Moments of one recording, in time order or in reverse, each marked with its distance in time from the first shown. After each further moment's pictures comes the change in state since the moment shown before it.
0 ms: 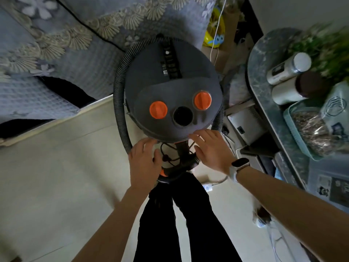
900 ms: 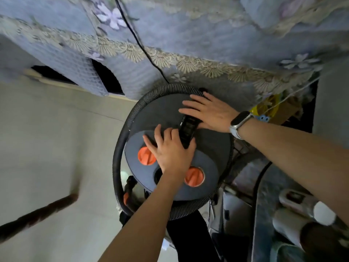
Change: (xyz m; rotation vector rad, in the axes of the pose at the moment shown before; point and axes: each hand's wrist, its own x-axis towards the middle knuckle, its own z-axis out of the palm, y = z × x) left_hand 0.184 0.125 0.065 0.218 0.485 -0.622; right_hand 0.321 0.109 -0.077 -0.407 -0.420 -0.933
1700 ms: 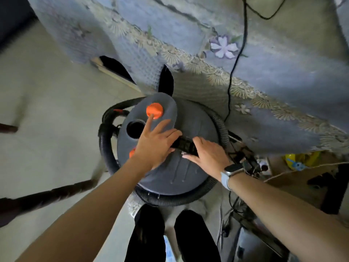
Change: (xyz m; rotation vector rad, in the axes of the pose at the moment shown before) left_hand 0.077 -0.217 -0.104 0.300 -0.036 0.589; right_hand 0.112 -0.174 -0.018 0.179 0.331 0.157
